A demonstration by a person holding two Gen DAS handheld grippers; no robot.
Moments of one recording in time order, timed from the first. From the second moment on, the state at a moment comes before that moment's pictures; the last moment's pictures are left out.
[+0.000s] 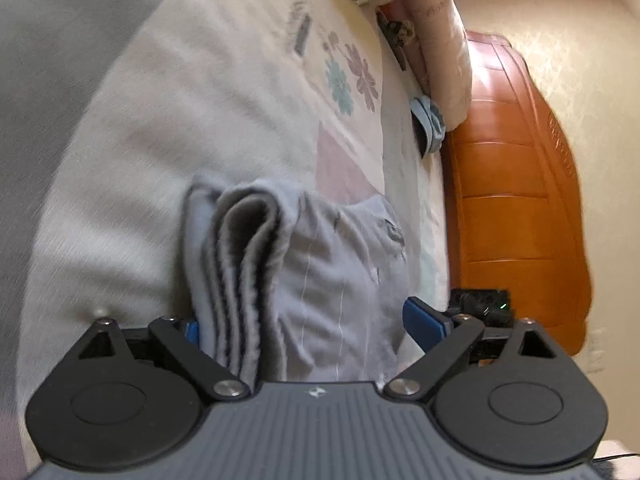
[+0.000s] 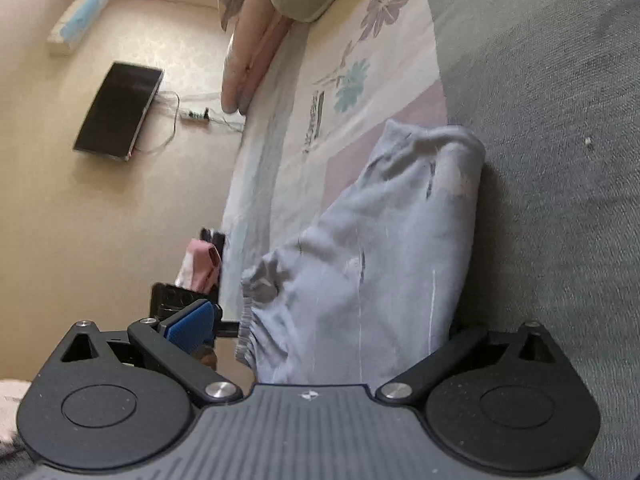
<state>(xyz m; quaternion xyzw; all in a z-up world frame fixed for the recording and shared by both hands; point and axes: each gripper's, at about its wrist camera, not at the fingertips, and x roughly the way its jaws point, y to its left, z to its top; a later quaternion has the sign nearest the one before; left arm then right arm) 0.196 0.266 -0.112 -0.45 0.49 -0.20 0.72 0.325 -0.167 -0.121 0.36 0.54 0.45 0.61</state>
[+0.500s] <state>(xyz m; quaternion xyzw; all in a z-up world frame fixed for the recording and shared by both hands) 0.187 0.275 -0.110 -0.39 0.53 -0.13 0.74 0.318 -0.175 -0.134 0.28 0.56 0.38 0.68</state>
